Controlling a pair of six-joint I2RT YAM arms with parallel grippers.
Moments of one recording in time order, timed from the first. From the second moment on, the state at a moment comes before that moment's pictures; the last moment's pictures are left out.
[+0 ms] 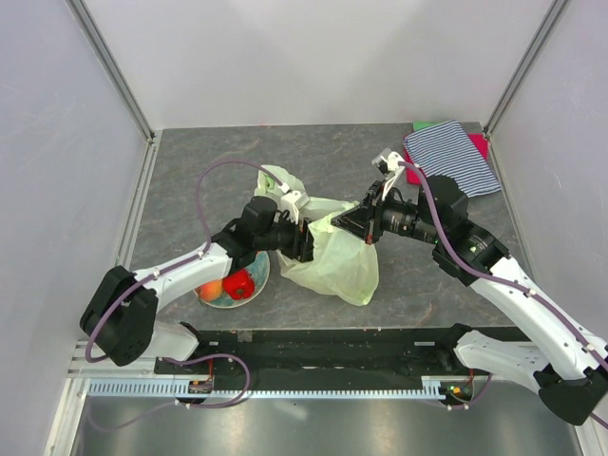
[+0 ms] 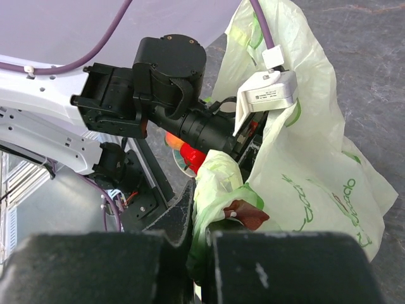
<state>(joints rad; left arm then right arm) -0.66 1.37 0.76 0.09 0.46 -0.38 0.66 1.00 1.10 -0.28 -0.44 0.37</state>
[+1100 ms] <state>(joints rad) -0.66 1.08 0.85 -0.05 0.25 -0.36 0.66 0.96 1.09 -0.28 -0.40 0.37</state>
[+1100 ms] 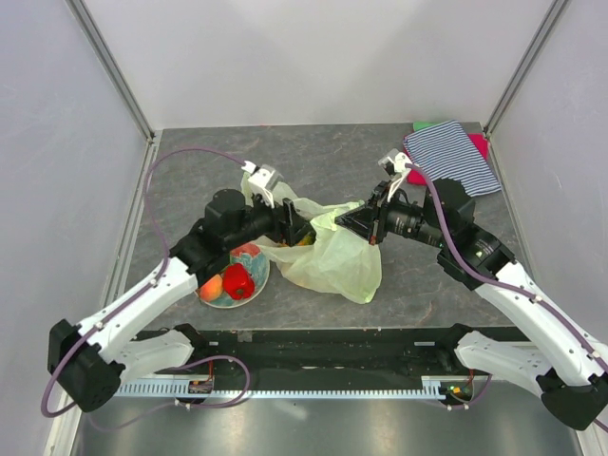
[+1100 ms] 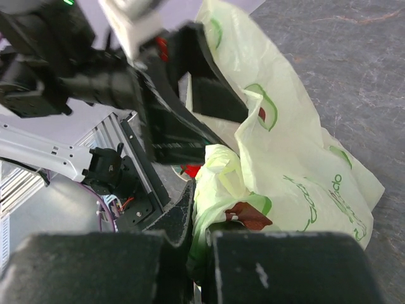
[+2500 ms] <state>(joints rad) 0.19 0.96 0.85 -0.45 0.23 -0.26 0.66 0.92 1.08 -0.30 -0.39 0.35</state>
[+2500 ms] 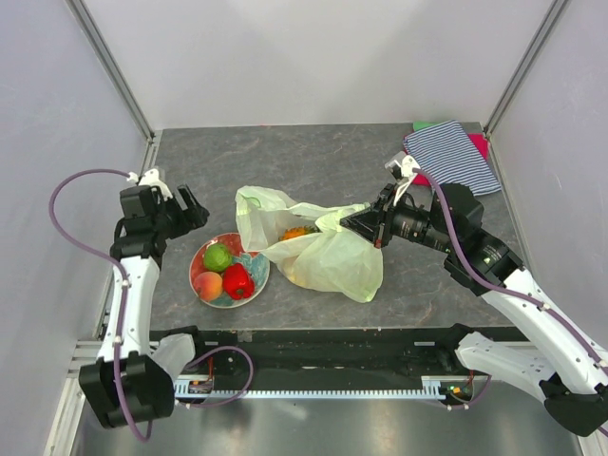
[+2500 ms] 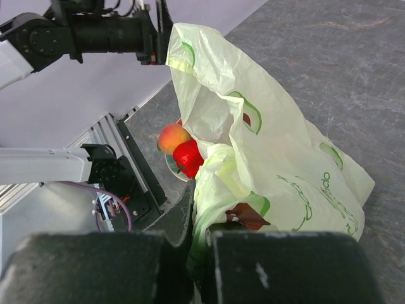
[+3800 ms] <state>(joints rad) 0.02 1.36 0.86 -0.65 0.11 -0.20 0.66 0.91 1.06 -0.30 -0.38 0.34</state>
